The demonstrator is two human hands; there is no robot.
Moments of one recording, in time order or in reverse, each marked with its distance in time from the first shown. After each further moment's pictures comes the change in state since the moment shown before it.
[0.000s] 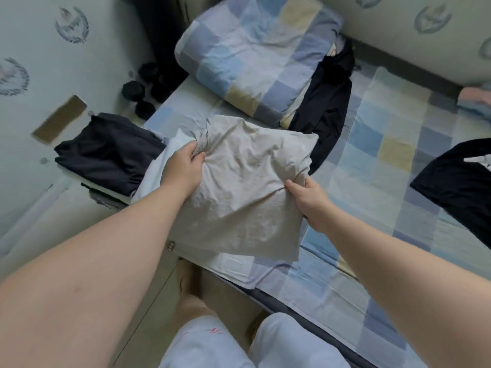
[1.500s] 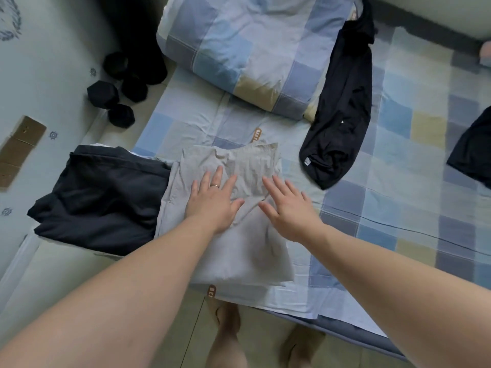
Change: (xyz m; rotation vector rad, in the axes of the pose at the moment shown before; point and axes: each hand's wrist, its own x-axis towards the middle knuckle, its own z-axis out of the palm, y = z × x) left_hand 0.167 -0.143 0.011 0.721 -0.605 0.250; right_hand 0.142 -0.007 0.210 -1.064 -0.047 -0.158
